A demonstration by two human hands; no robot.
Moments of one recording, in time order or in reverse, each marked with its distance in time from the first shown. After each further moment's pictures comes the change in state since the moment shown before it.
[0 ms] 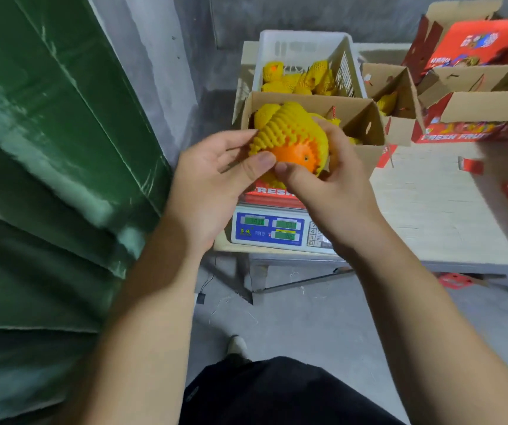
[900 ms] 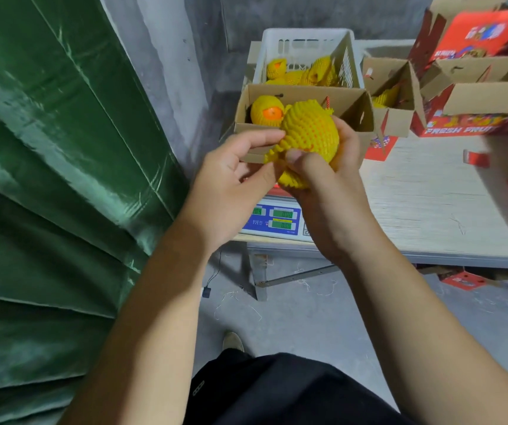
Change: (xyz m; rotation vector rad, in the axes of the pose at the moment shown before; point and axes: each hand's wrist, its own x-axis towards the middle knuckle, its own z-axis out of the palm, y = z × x) left_hand -0.044 0.012 0.045 0.099 -0.128 0.069; right_hand -0.031 0.014 -0.016 0.455 0.057 0.171
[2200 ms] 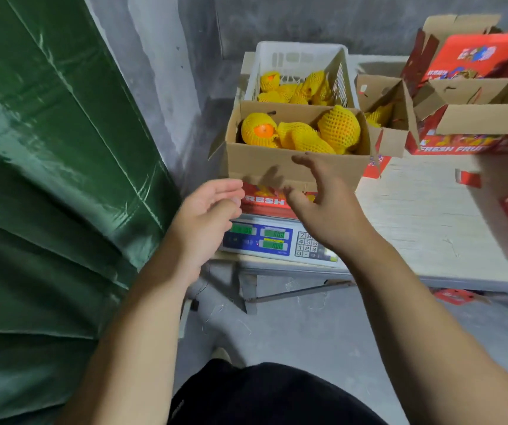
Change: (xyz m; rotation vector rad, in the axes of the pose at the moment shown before) left_hand 0.023 -0.052 -0.020 0.131 0.224 -0.401; right_hand 0.071 0.024 -0.045 -1.006 -0.107 -0.231
